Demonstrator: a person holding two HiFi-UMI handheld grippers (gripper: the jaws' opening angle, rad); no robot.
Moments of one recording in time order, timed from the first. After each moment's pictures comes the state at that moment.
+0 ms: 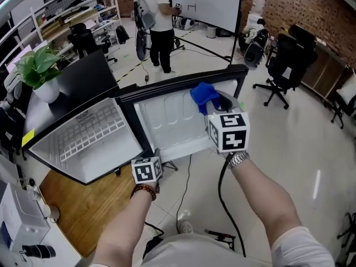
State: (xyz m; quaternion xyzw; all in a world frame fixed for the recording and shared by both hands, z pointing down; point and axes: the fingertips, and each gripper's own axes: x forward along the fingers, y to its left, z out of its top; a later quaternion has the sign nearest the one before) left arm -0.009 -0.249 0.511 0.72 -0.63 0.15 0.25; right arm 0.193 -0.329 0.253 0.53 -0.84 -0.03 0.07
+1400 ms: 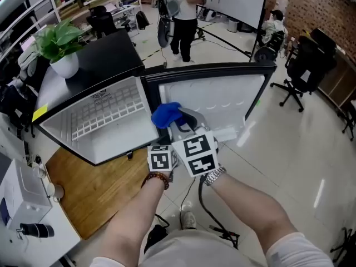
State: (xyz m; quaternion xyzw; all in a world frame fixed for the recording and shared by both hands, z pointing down) left arm -0.004 -0.243 0.513 0.73 -0.62 0.14 0.25; right arm 0.013 -0.225 0.310 0.35 -0.93 -0.04 0.09
